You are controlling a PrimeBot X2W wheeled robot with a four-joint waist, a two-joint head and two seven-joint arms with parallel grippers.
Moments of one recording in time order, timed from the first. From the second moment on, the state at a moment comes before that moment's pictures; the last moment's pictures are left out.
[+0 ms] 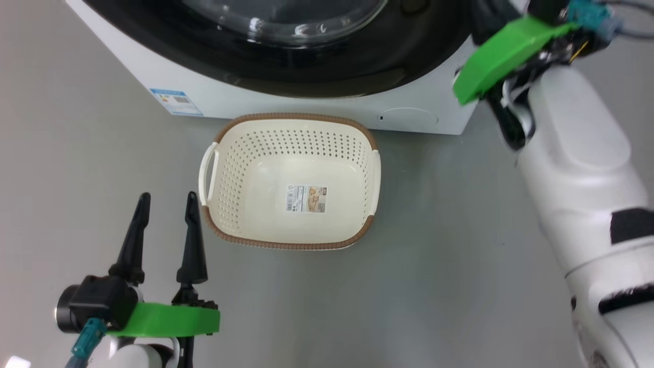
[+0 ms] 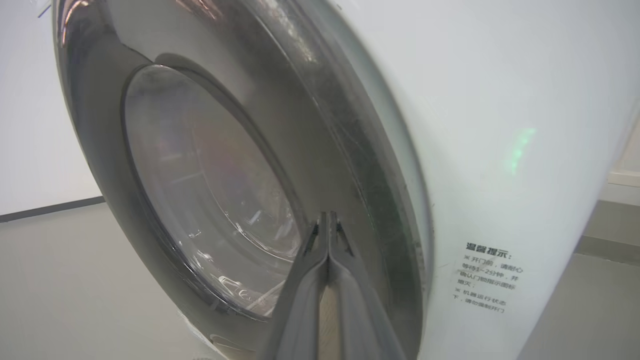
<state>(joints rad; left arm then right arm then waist) -0.18 0.06 -0.18 0.01 -0.28 0.04 -0.25 -1.16 -0.10 0.19 0.89 0.21 0.14 -0.26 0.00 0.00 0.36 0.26</state>
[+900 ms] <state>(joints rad) -0.09 0.10 -0.17 0.06 -0.27 0.03 -0.23 -0.41 -0.13 0.09 0.29 0.24 0.14 -0.26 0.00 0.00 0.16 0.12</state>
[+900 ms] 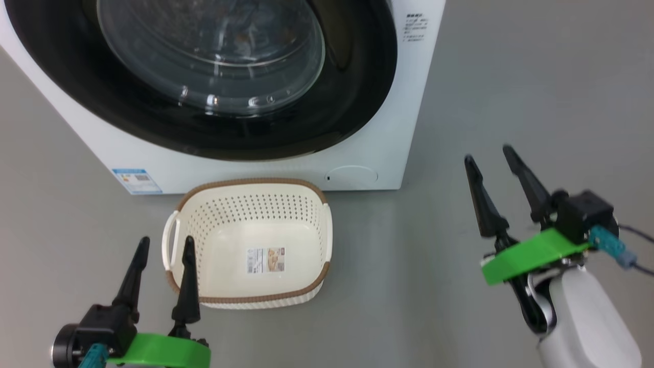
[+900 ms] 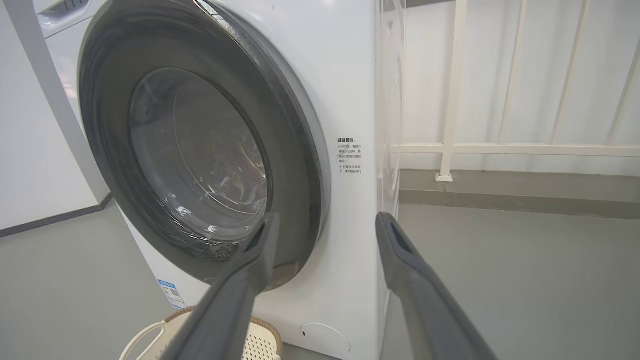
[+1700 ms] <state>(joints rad) 0.02 0.13 -0.18 0.04 -0.28 0.05 -0.20 0.04 -0.05 -0.06 0.00 0.18 0.13 -0.16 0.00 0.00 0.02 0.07</state>
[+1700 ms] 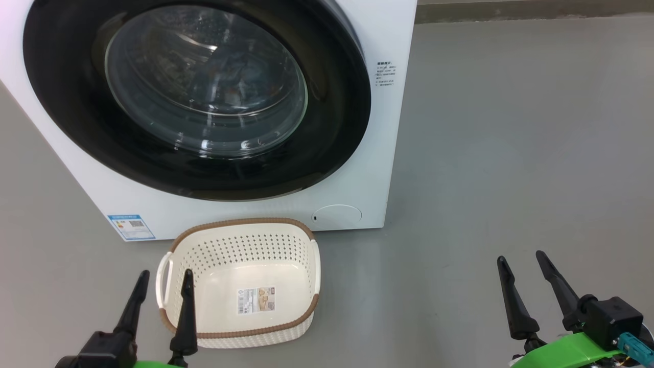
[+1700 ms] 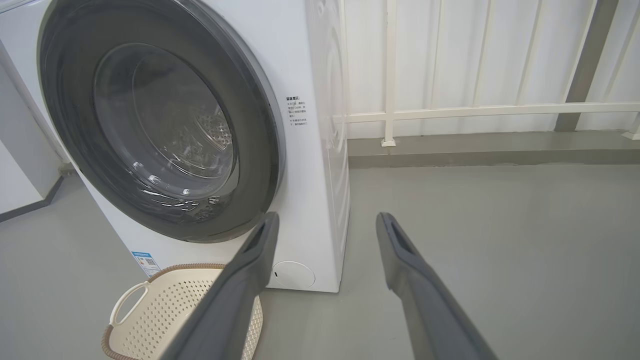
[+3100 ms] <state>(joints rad) 0.06 0.12 -0.20 0.07 -0.29 0.09 -0.20 0.09 -0.04 -0.07 0.02 0.20 0.13 -0.13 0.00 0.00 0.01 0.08</state>
